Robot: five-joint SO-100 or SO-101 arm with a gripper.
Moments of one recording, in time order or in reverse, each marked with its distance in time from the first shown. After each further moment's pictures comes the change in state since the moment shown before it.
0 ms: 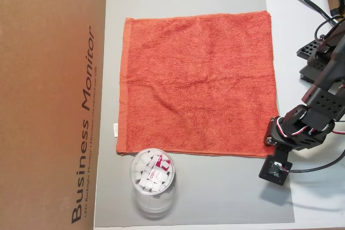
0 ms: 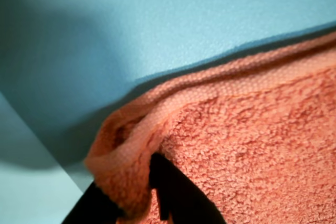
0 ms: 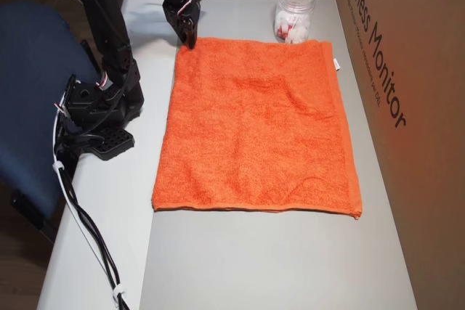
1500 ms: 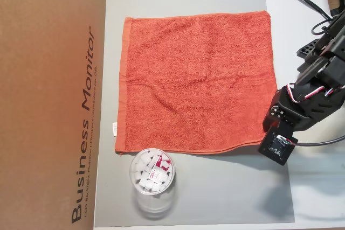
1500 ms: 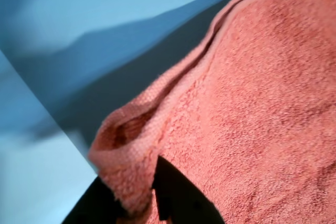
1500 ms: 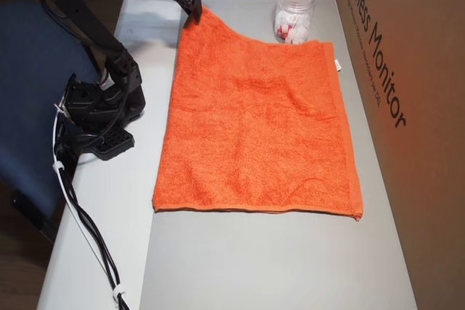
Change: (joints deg) arm 10.2 29.2 1.2 11.5 0.2
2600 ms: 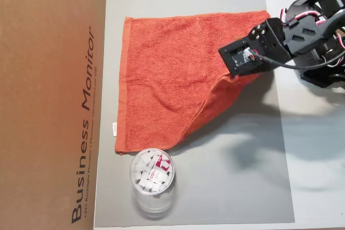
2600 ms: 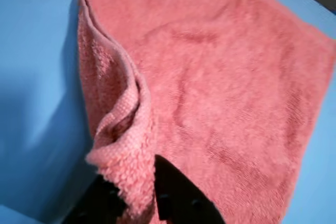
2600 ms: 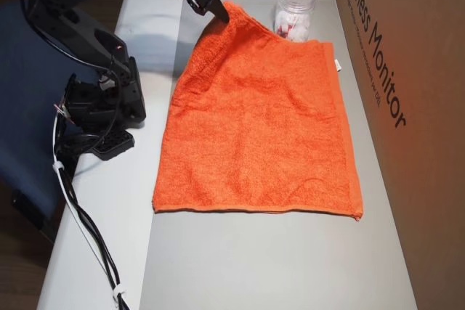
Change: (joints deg) arm 32.9 11.9 -9.6 6.9 0.2
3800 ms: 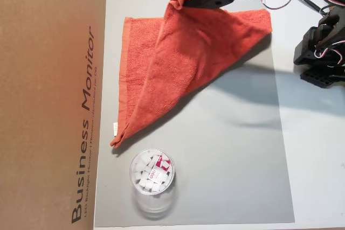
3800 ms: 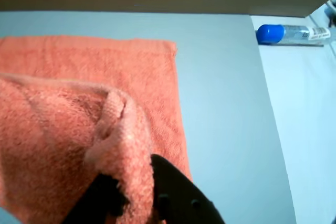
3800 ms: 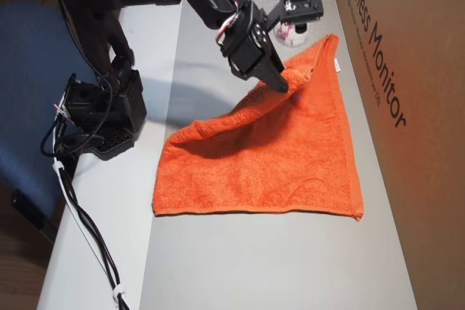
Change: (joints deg) arm 29.3 -30.9 -25.8 -14.5 -0.4
